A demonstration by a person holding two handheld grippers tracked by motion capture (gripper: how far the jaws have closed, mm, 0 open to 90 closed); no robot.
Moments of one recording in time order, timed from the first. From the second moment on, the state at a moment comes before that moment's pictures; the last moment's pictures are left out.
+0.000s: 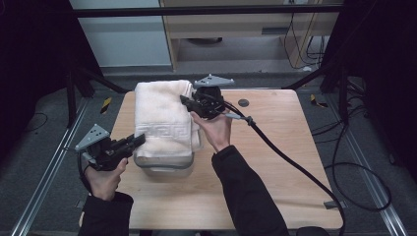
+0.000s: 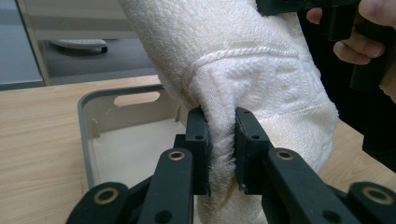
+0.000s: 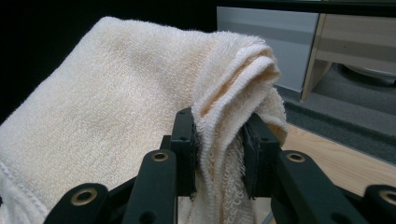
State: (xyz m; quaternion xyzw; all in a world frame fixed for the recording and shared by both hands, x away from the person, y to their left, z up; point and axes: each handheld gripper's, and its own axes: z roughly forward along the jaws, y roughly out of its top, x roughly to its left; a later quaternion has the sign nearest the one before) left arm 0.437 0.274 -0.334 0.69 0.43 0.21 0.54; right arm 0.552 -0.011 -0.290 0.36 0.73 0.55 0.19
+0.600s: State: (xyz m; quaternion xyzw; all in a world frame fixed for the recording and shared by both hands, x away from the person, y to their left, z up) left arm 0.457 0.285 -0.361 0.70 0.46 0.21 0.50; right arm 0.574 0.011 -0.326 0.38 0.74 0.53 0.18
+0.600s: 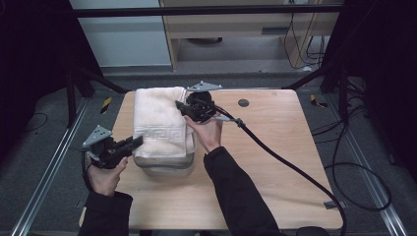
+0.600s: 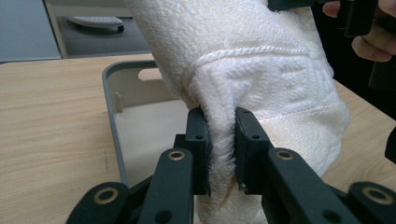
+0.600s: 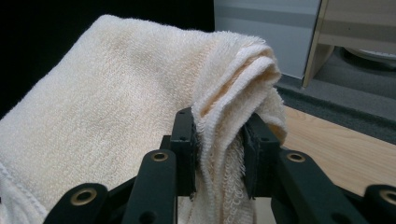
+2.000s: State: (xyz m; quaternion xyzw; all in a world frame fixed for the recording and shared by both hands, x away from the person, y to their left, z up) left arm 0.488 0.283 -0.414 0.73 0.50 0.19 0.42; right arm 0.593 0.021 -0.404 0.42 0.75 0.49 0.16
